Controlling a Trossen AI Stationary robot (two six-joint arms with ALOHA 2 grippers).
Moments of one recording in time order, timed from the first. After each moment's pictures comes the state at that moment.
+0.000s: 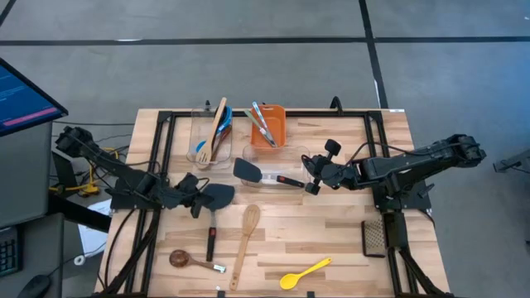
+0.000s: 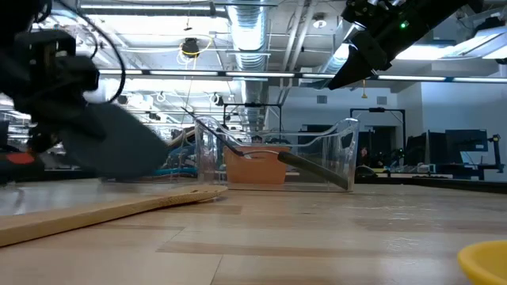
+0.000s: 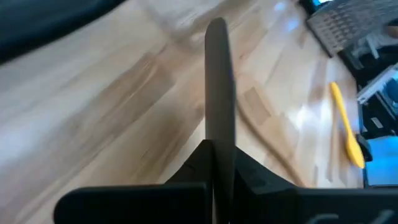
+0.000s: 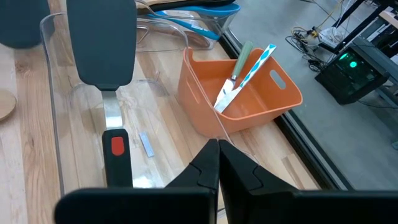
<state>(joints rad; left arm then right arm) -0.48 0.73 0.13 -0.05 -0.49 -1.10 0.17 1.21 0.74 -0.23 0.73 0.10</state>
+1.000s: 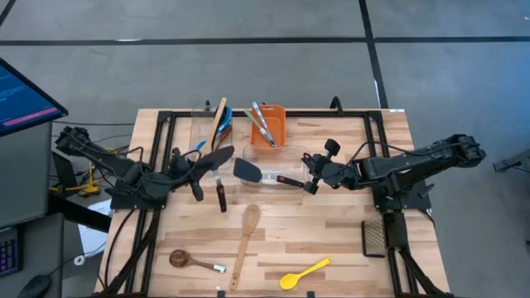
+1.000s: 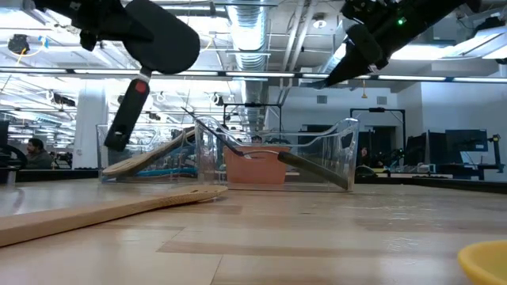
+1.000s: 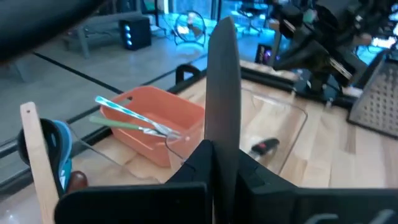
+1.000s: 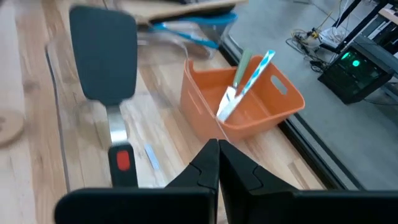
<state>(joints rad) -0.48 0.73 0.53 -0.21 -1.03 -0.41 0.17 1.21 0.74 -0.18 0.73 0.12</state>
